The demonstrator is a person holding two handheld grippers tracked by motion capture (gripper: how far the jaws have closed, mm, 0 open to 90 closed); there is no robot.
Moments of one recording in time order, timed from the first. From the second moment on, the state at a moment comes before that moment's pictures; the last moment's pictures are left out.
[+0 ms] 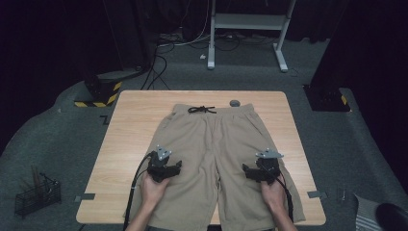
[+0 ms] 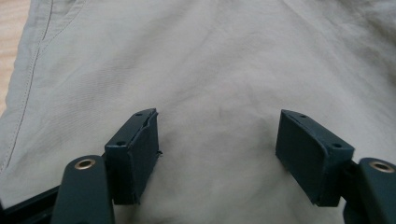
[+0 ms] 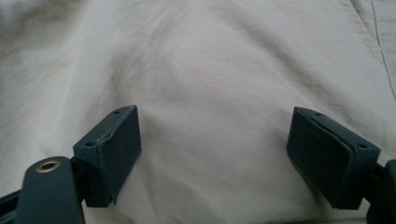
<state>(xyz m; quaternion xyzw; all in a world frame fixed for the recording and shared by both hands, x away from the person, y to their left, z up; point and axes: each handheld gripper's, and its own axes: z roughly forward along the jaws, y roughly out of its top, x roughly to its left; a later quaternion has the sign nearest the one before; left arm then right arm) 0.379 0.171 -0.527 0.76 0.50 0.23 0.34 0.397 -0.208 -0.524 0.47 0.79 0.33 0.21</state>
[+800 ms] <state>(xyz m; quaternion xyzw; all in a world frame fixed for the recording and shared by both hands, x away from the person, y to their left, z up) 0.433 0.163 -0.516 0.76 0.51 0.21 0.36 0.434 -0.192 -0.522 0.47 0.80 0.32 0.20</state>
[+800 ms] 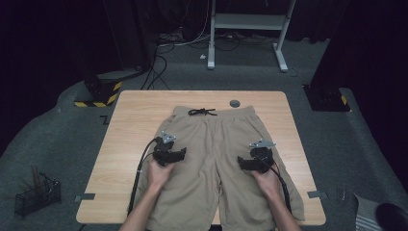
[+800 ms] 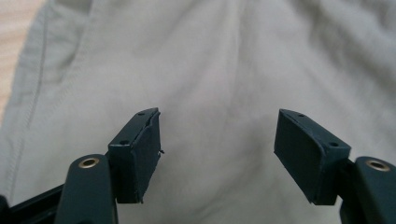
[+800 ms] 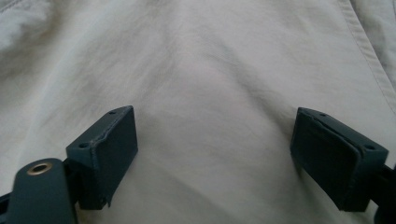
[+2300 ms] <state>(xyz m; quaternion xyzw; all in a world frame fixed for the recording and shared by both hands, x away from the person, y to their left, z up) 0.426 0.155 -0.526 0.76 0.49 0.24 0.34 0.423 -0.182 -0.523 0.46 0.79 0.34 0.21</state>
